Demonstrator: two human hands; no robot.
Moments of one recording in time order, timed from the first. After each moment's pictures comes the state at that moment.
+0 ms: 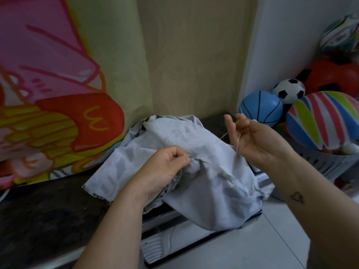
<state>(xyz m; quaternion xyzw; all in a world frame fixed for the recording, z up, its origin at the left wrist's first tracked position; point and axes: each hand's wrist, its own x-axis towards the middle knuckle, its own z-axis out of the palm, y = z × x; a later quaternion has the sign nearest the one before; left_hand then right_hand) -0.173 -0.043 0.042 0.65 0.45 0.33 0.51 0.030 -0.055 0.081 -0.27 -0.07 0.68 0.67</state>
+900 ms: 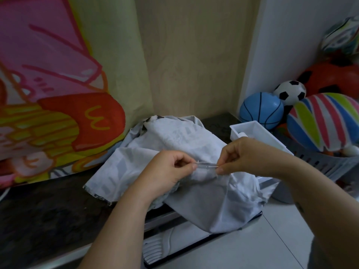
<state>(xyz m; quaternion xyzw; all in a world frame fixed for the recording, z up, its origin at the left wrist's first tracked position) -0.173 -0.047 0.042 0.72 0.46 0.30 0.43 0.037 -0.068 0.076 -0.58 -0.69 0.40 0.18</state>
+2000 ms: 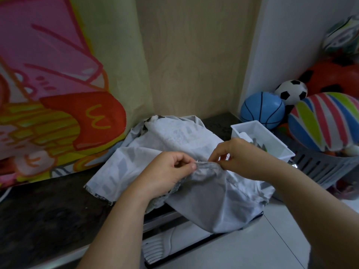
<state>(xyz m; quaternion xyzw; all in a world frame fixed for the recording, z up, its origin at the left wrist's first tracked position) -0.179 -0.045 0.040 0.71 0.46 0.26 0.46 0.024 -0.058 0.065 -0.57 -0.77 0.24 0.14</state>
